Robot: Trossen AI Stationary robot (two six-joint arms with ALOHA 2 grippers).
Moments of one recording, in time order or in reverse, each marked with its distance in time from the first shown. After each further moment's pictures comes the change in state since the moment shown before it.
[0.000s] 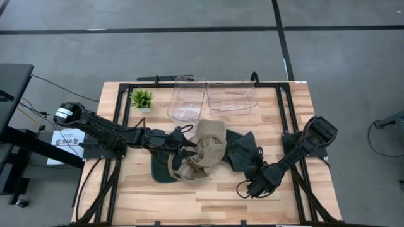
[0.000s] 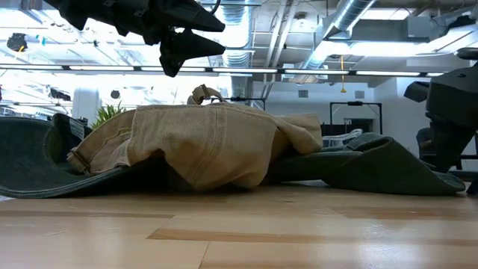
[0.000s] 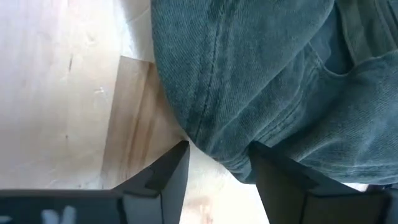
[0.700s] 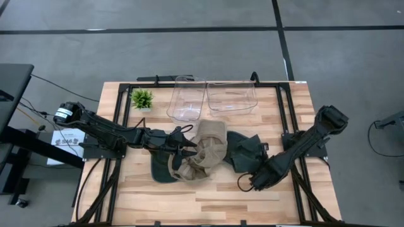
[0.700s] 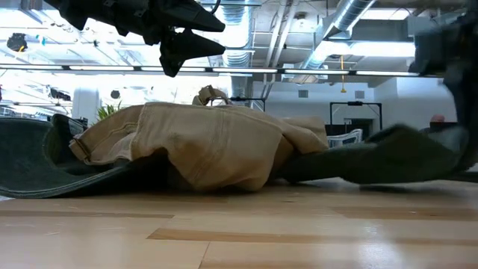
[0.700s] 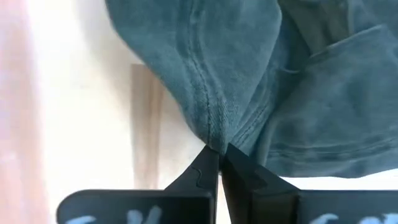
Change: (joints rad) left arm 0.000 0.000 0.000 0.000 0.000 0.000; right arm -0.026 -0.229 0.052 -0.119 -0.179 0.104
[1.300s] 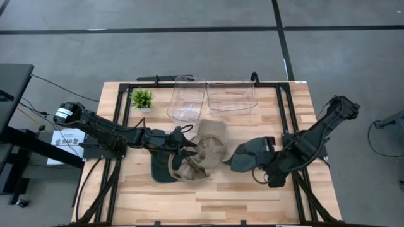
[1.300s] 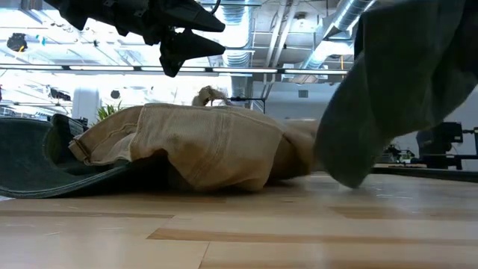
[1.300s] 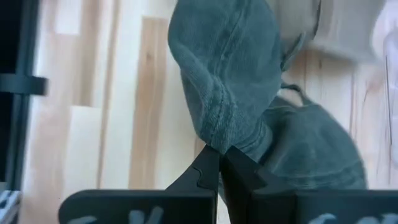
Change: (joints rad) left arm 0.000 0.000 0.000 0.000 0.000 0.000; right arm 0.019 -0.266 0.292 -0.135 -0.041 -0.043
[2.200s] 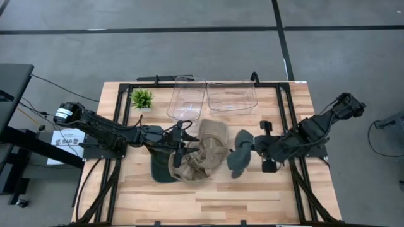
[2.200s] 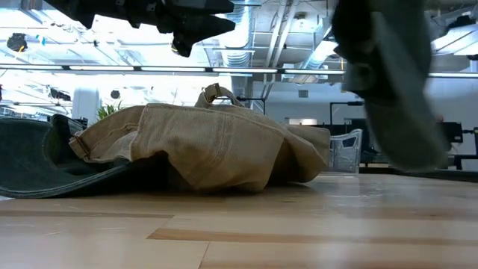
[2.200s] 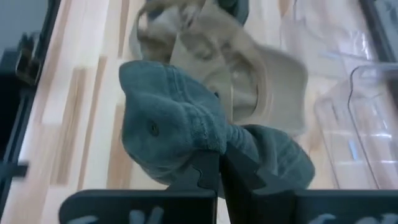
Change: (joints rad) left arm 0.026 0.000 0.000 0.154 0.000 0.262; right arm -0.158 -0.124 0.011 0.158 0.140 -0.158
